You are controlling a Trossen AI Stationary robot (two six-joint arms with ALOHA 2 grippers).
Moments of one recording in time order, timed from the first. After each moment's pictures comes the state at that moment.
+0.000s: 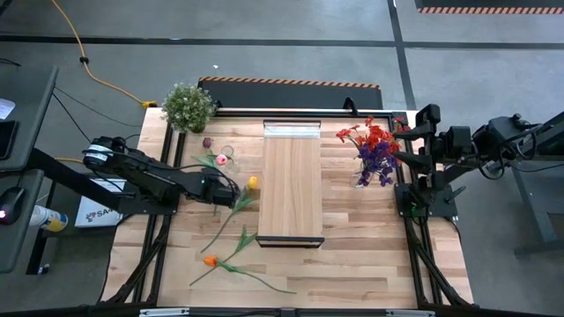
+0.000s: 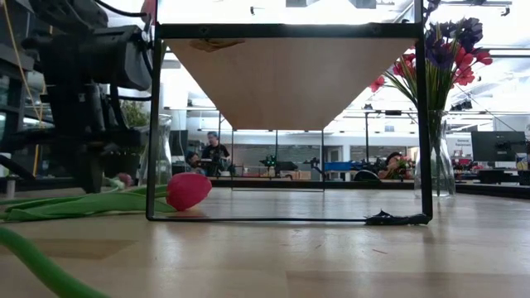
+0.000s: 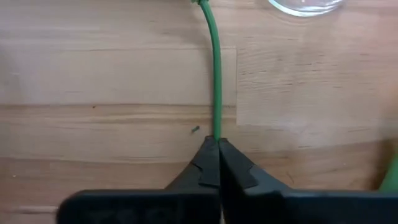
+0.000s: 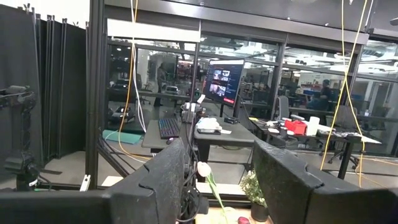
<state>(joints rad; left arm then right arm) -0.16 1.45 0.59 -0.70 -0.33 -1.75 0.51 0.69 1.17 -0.27 0.54 -0.21</state>
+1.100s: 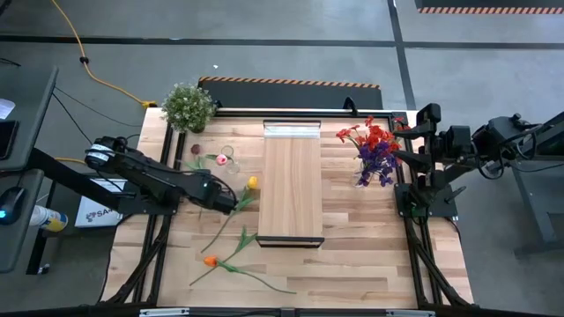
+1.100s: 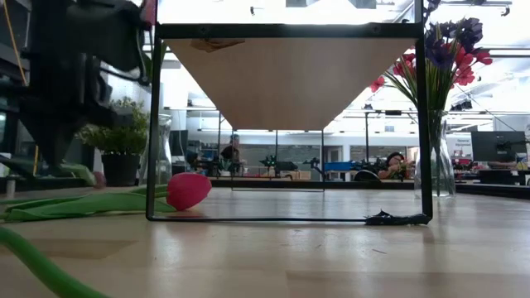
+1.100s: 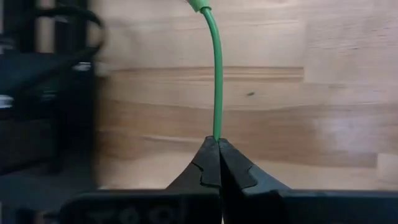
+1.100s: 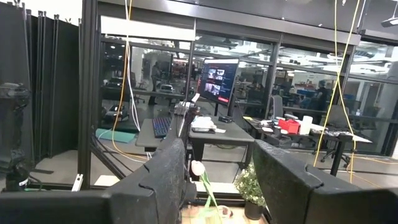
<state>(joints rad) -0.26 1.43 0.80 -1.18 -0.26 -1.86 0.51 0.69 1.17 -0.27 0.57 -0.23</state>
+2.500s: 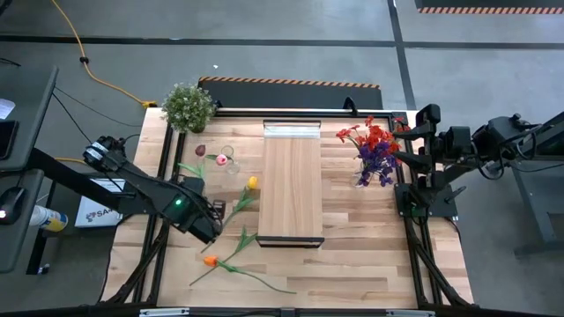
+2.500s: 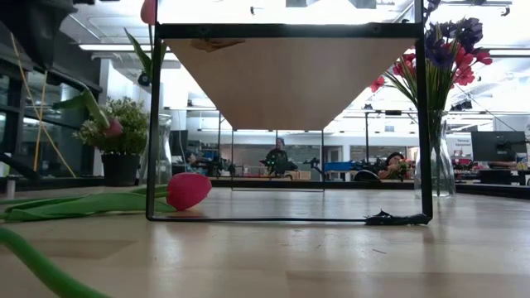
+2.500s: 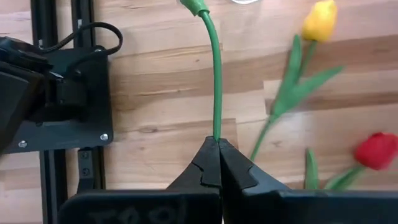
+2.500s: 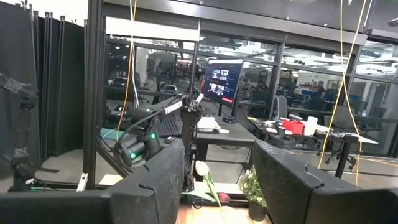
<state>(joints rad) -0.60 1.40 1.23 -1.57 -0.33 -2.09 0.51 0.69 1.17 -0.27 0.55 -0.22</state>
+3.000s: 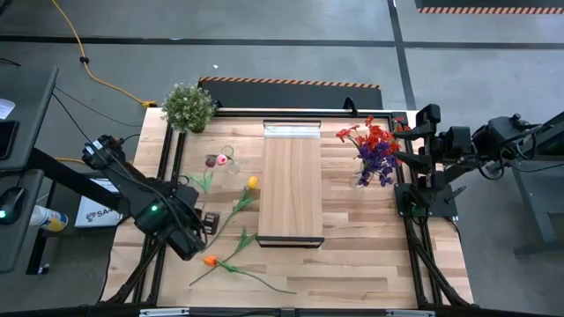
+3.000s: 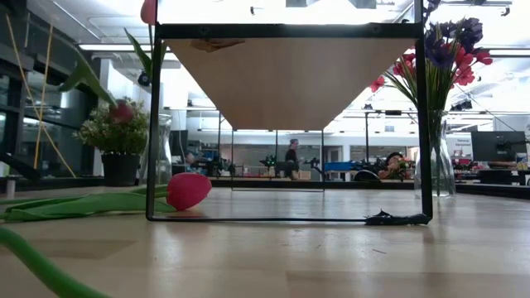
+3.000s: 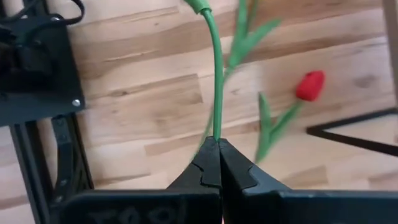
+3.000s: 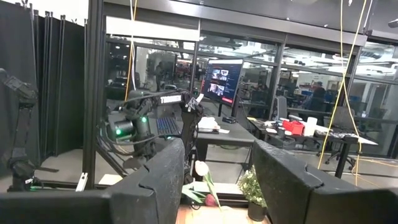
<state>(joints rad) -0.75 1.40 1.39 -1.57 -0.33 -2.13 0.51 0.69 1.17 -0.27 0.55 -0.23</state>
